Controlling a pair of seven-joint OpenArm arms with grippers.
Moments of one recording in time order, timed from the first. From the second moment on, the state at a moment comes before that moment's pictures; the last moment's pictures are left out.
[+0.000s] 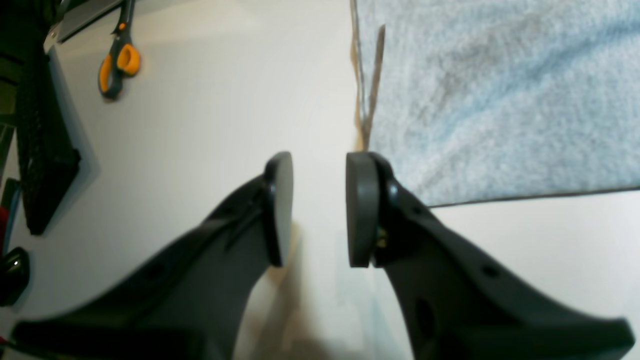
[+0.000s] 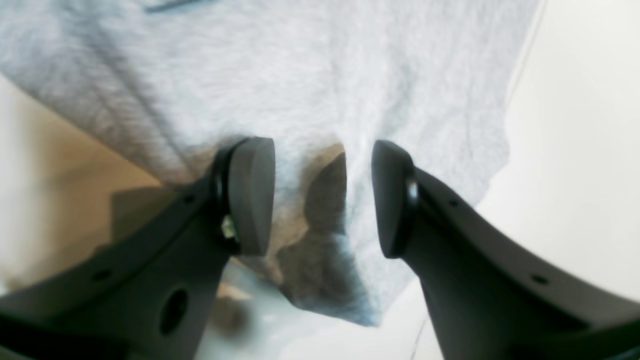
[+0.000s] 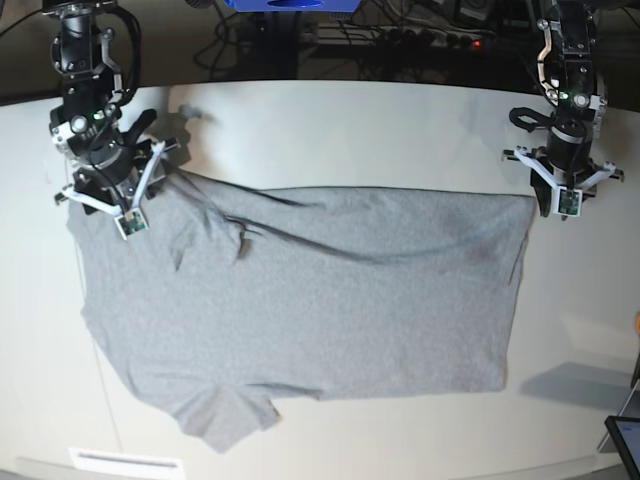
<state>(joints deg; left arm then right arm) 26.6 -26.1 -19.5 102.9 -3.4 -7.7 22.6 -15.4 13.3 1.4 108.4 -2.1 17.7 -53.4</state>
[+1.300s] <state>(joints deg) 26.7 -26.1 -19.5 102.9 -3.4 -7.8 22.6 -12.0 13.3 1.9 106.3 -2.1 24.3 -55.5</state>
